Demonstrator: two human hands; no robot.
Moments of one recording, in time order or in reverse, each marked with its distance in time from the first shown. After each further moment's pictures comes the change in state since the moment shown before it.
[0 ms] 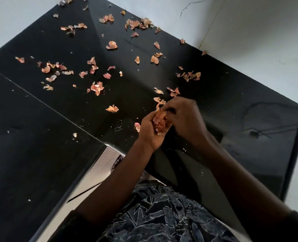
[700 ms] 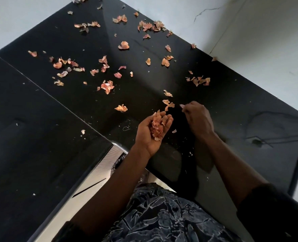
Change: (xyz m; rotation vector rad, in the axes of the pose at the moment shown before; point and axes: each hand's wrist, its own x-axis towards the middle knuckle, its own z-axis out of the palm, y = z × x) left_hand -0.009 0.017 -0.030 -0.167 -0.023 0.035; right_hand 0.029 0.081 0.041 -0.283 0.016 0.037
